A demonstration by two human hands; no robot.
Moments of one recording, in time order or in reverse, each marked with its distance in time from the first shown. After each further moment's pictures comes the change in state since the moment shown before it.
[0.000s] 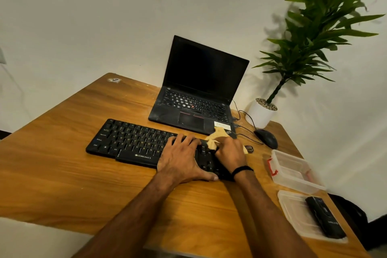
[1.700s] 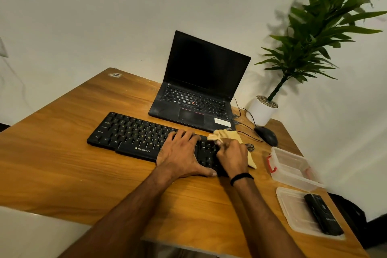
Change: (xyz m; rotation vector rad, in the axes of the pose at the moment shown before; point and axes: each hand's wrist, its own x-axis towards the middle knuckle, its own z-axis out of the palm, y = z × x) left_hand 0.001 -0.001 0.003 0.001 0.013 0.016; right_hand -0.028 -0.005 0.001 0.118 0.126 0.176
